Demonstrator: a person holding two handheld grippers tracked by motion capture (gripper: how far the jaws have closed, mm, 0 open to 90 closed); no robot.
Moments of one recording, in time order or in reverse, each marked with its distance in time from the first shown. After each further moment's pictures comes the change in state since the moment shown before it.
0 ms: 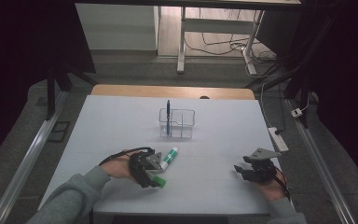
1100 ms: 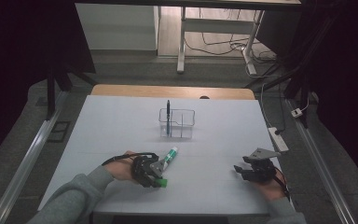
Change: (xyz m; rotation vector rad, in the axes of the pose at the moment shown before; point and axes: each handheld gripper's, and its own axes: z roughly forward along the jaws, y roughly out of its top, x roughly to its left) left arm -0.007 0.007 0.009 0.076 -0.024 0.119; right arm 0.000 -0.001 0.002 0.002 0.003 0.004
